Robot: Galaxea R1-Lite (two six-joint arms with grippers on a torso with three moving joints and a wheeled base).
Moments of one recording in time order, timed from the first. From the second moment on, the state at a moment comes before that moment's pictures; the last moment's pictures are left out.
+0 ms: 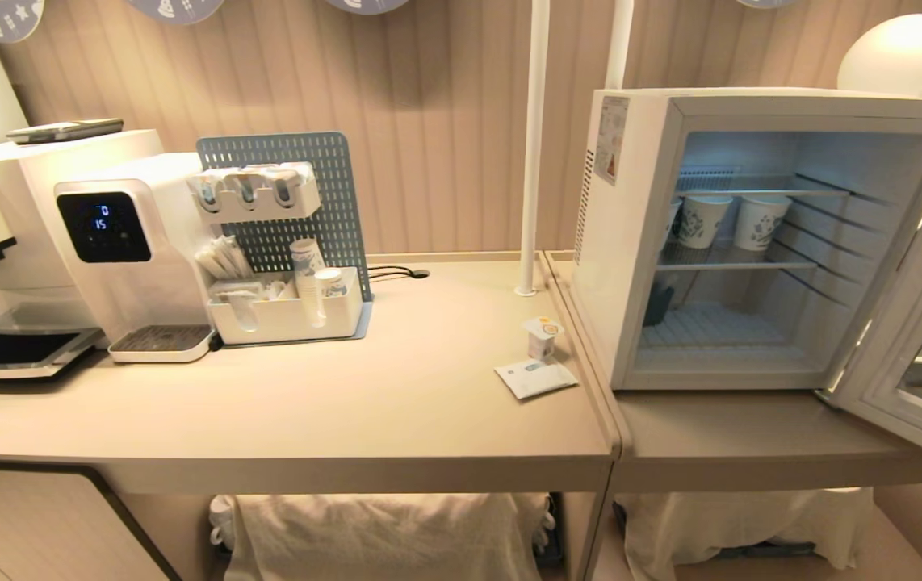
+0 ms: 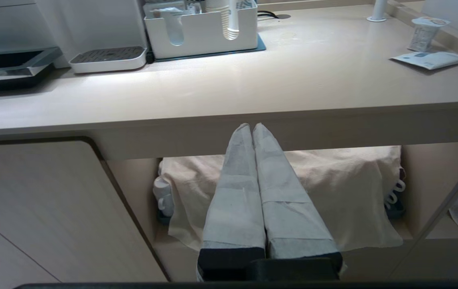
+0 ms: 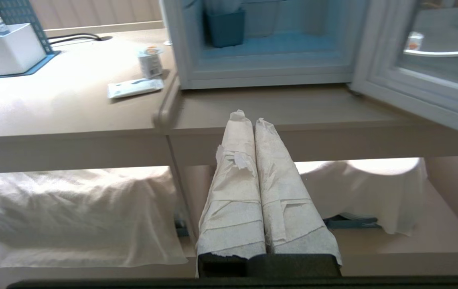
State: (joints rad) left arm 0.00 0.00 0.00 0.01 -0.01 0.06; right arm 0.00 0.00 0.00 0.00 -0.01 0.01
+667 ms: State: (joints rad) left arm 0.00 0.00 0.00 0.01 -0.01 0.06; right arm 0.00 0.00 0.00 0.00 -0.01 0.01
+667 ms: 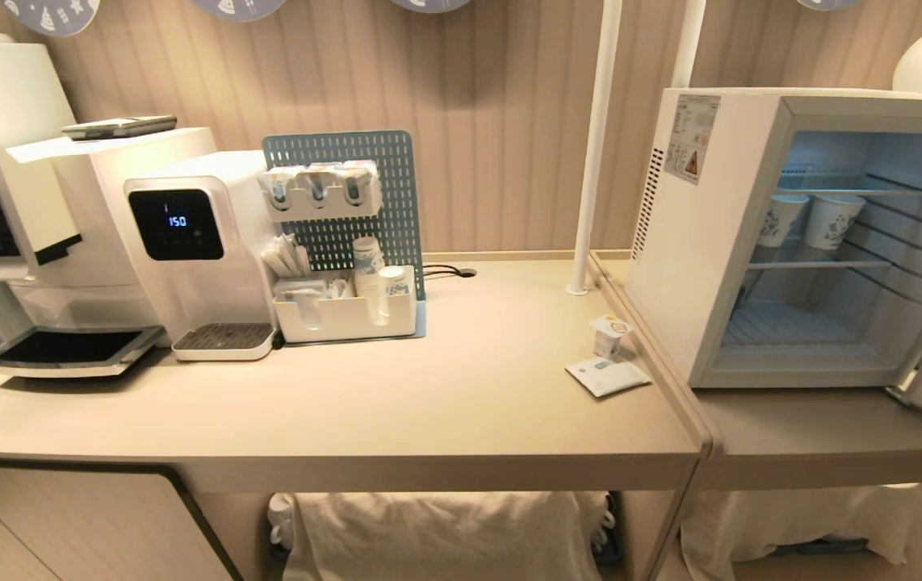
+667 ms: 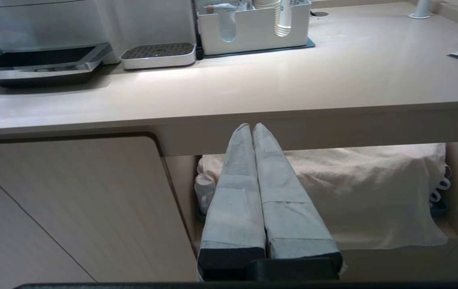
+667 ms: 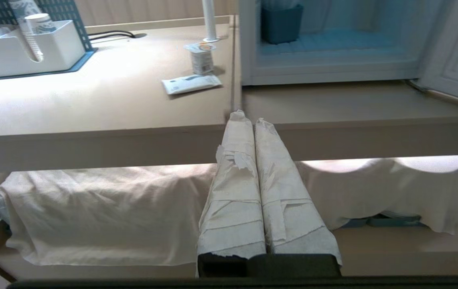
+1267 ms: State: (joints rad) left arm 0.00 0.00 0.00 0.00 -0.01 0.06; right arm 0.00 0.00 0.00 0.00 -0.01 0.01
